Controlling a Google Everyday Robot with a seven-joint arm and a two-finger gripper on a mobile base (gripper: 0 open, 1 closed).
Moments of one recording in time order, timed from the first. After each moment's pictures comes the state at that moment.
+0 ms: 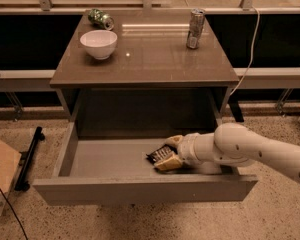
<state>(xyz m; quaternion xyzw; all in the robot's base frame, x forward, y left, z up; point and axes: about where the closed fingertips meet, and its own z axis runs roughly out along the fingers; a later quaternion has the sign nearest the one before) 0.570 -0.075 0.594 -0.50 0.76 0.18 0.38</state>
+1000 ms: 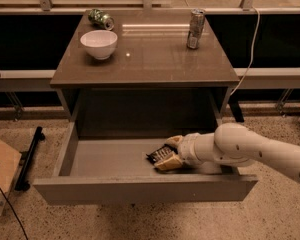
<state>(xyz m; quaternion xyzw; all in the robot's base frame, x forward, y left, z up) 0.570 -0.075 0.594 -0.50 0.76 0.18 0.38</state>
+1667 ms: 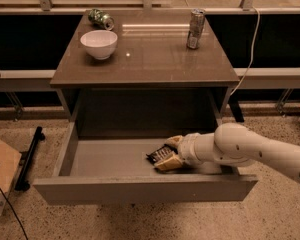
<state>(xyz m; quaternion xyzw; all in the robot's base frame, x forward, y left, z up) 0.570 -0.075 0.594 -0.50 0.76 0.18 0.38</state>
